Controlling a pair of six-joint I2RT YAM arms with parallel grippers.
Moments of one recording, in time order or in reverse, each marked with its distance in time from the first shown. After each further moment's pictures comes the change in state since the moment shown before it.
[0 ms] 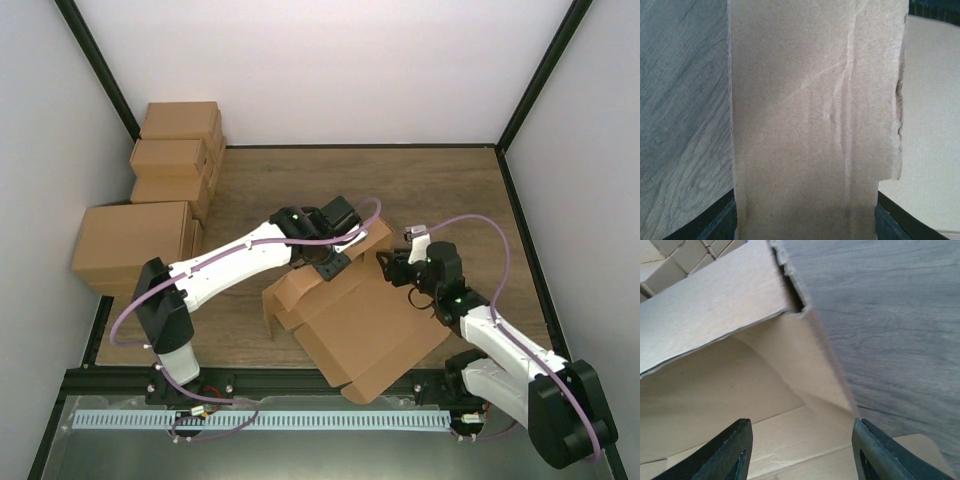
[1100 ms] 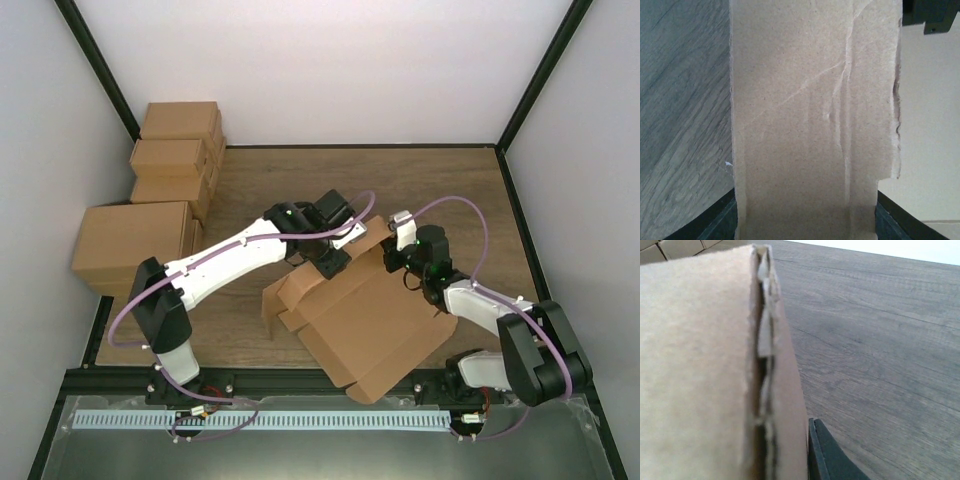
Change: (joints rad) left arm 0.034 -0.015 -0.007 0.020 0.122 0.006; right arm -0.050 0.329 0.094 0.240 0.013 -0.308
